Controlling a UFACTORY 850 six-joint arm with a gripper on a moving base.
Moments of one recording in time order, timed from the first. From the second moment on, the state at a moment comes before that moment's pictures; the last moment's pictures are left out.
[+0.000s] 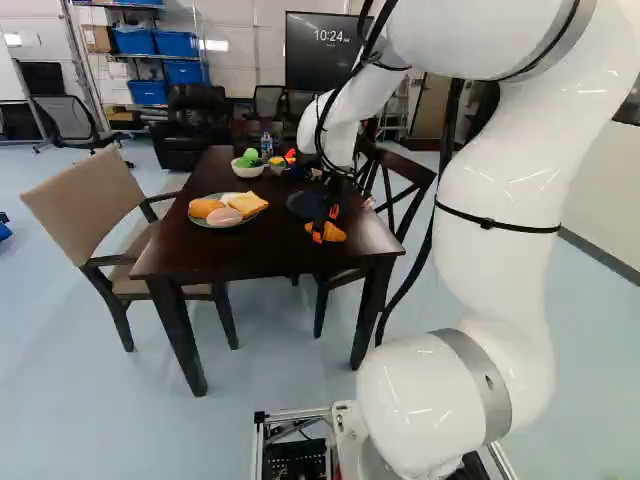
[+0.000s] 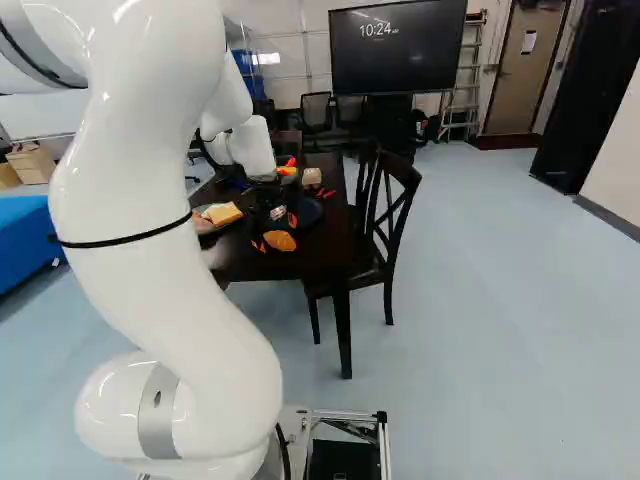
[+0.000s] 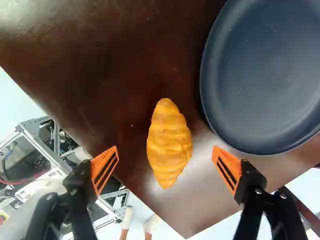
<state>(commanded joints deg) 6.7 -15.2 -58.4 0.0 -37.7 -53.0</state>
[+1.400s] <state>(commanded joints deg) 6.7 -17.4 -59.1 0.0 -36.4 -53.0</state>
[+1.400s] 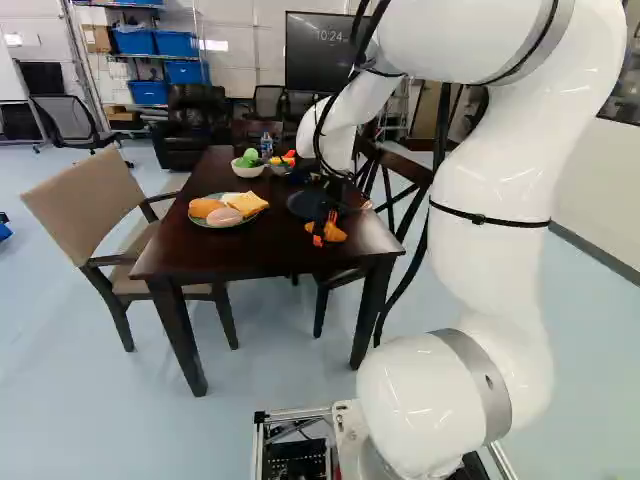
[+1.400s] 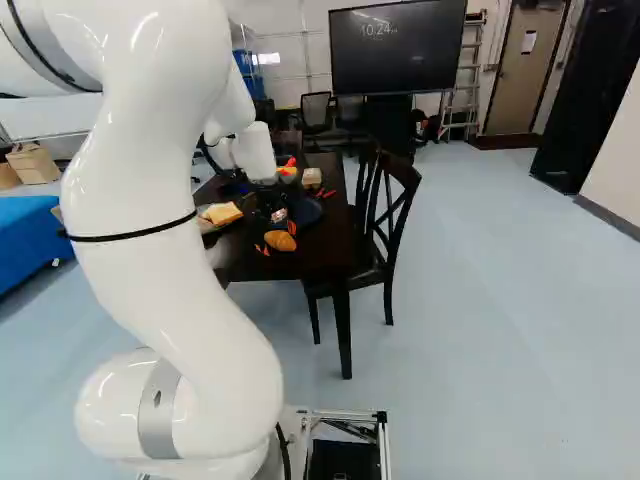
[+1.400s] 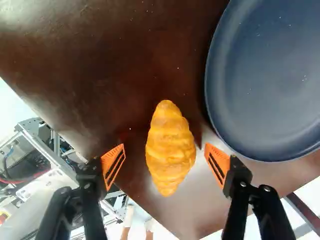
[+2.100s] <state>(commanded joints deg) 6.7 -17.4 -59.1 0.0 -35.5 -53.0</state>
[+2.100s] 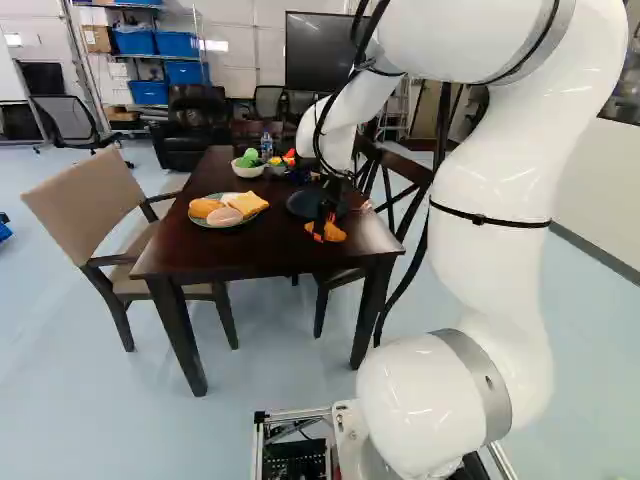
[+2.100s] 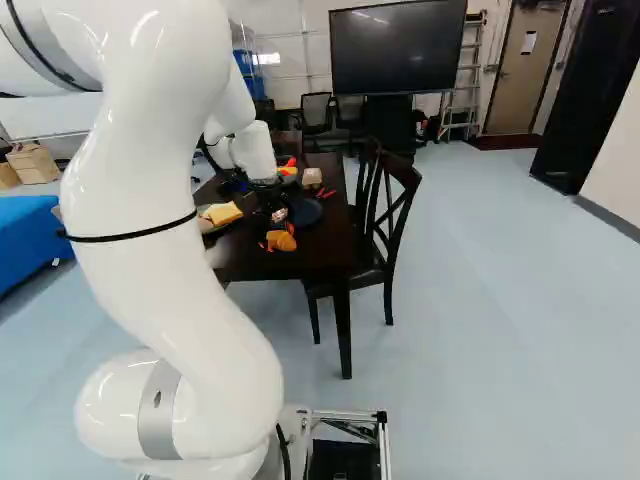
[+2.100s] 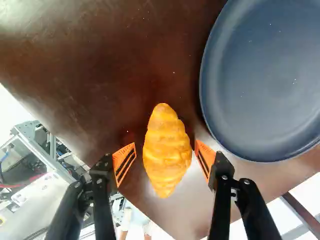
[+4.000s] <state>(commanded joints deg) 6.7 -17.4 -59.1 0.0 -33.2 -53.0</state>
